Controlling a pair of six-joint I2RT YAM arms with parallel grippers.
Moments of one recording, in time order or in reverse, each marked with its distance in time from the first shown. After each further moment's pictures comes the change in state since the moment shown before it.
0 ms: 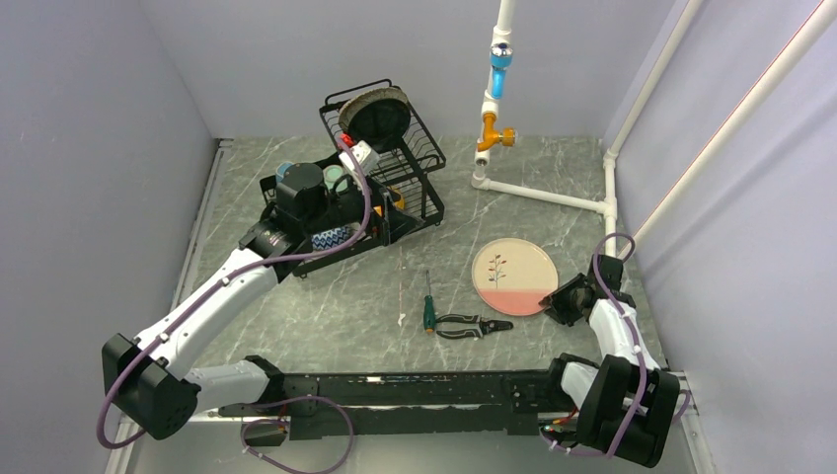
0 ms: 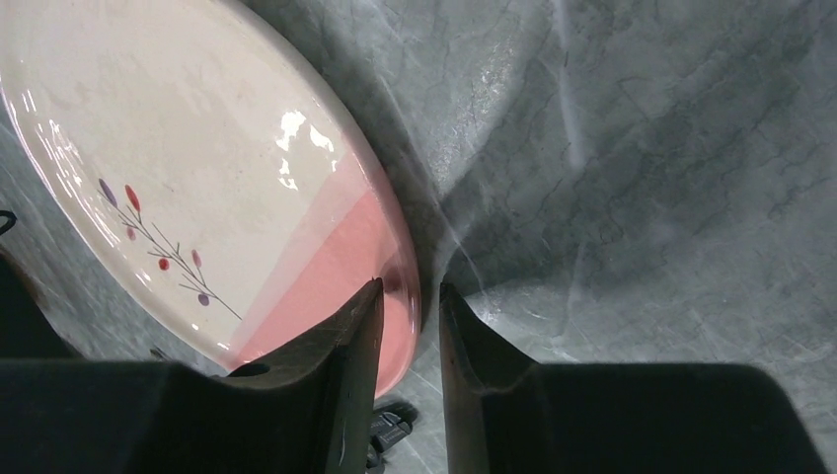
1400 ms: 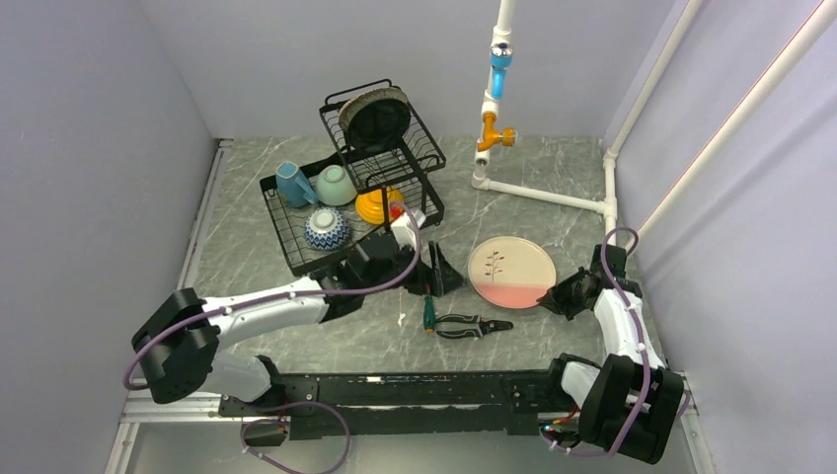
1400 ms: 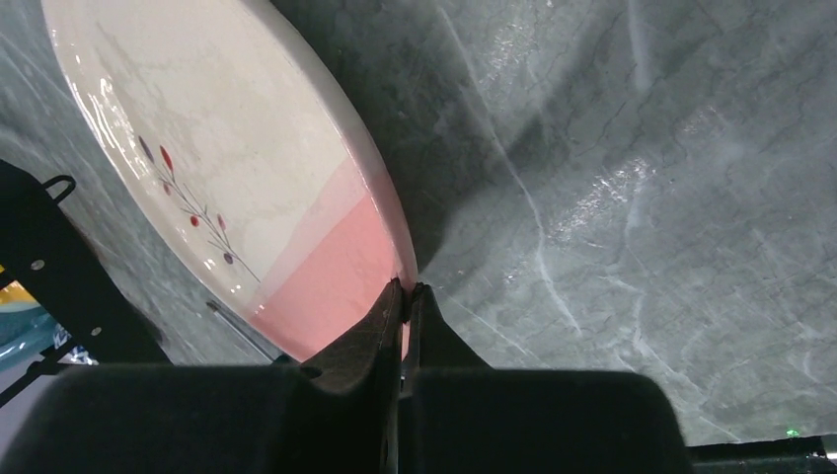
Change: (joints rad) left arm -0.339 0.162 -0.274 0.278 -0.304 -0.546; right arm 0.011 0.017 0.109 -0.156 -0.071 0.061
